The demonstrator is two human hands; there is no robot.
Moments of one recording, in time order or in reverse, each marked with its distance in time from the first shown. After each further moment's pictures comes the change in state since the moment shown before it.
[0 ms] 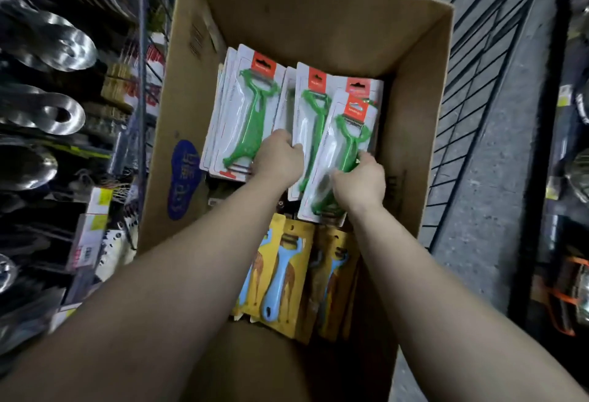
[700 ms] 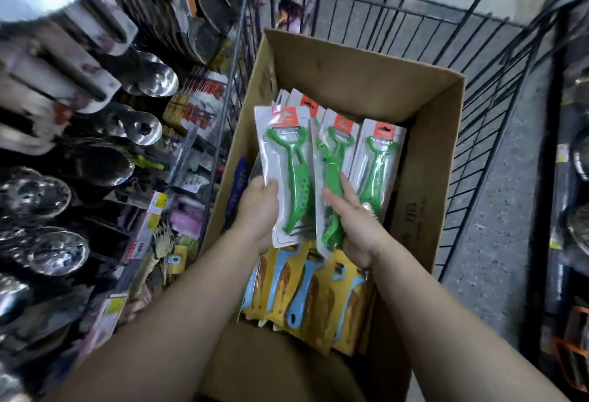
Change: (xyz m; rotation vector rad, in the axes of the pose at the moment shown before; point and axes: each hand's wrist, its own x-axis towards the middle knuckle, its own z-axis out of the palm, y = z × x) left_hand -0.073 -0.062 -0.072 -0.886 -0.013 -0.229; right_hand -0.082 -0.020 -0.002 0.483 -0.611 -0.022
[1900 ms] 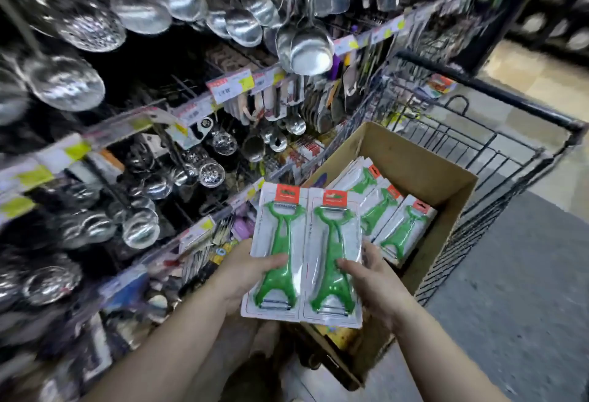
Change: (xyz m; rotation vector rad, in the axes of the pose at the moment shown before) left_hand -0.268 -0.122 -0.108 -0.159 0.099 0.200; right_hand -0.189 0.079 0.007 -0.366 -0.310 -0.294
